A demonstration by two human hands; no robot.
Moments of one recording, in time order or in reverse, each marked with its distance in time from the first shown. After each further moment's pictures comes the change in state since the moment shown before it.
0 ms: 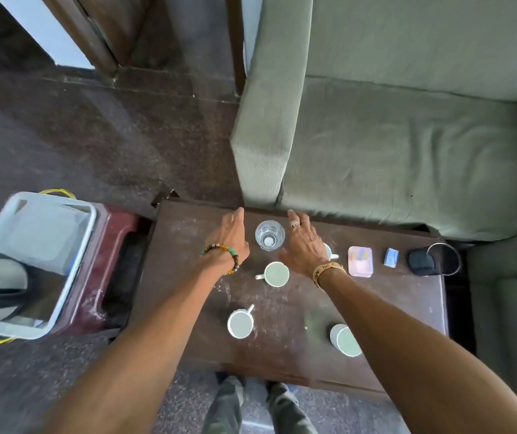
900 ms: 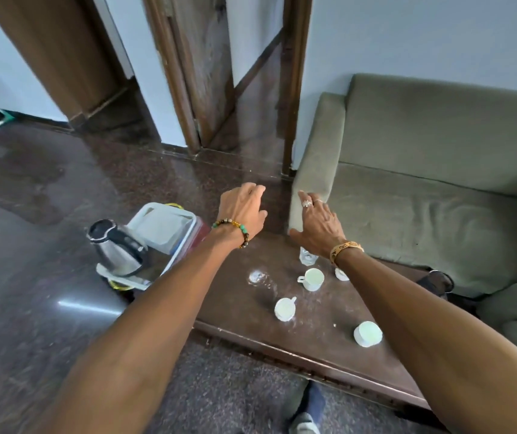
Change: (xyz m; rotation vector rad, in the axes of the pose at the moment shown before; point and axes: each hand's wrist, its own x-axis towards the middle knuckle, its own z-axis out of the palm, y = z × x) left_hand -0.270 -0.063 -0.178 0.174 0.696 0.242; right_hand -0.243 -0.177 -0.080 -0.185 0.379 -0.335
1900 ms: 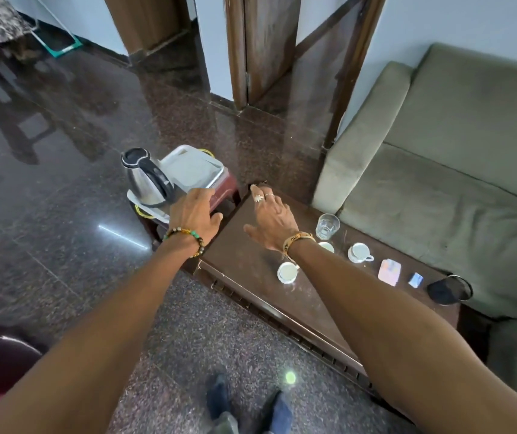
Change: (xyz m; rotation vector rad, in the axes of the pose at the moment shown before) left_hand -0.156 -0.039 0.001 -0.001 -0.081 -0.498; right_hand -0.050 -0.067 0.069 0.004 -0.213 -0.365
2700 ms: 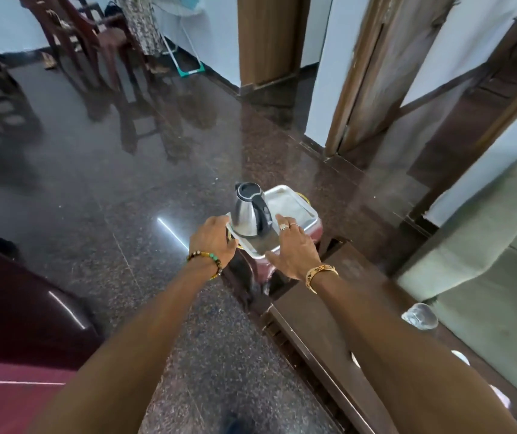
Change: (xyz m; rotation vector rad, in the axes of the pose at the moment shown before) left_hand 0.016 -0.226 -0.053 -0.086 0.012 -0.397; right_hand 0.122 -0.198 0.037 -0.024 -0.104 -0.221
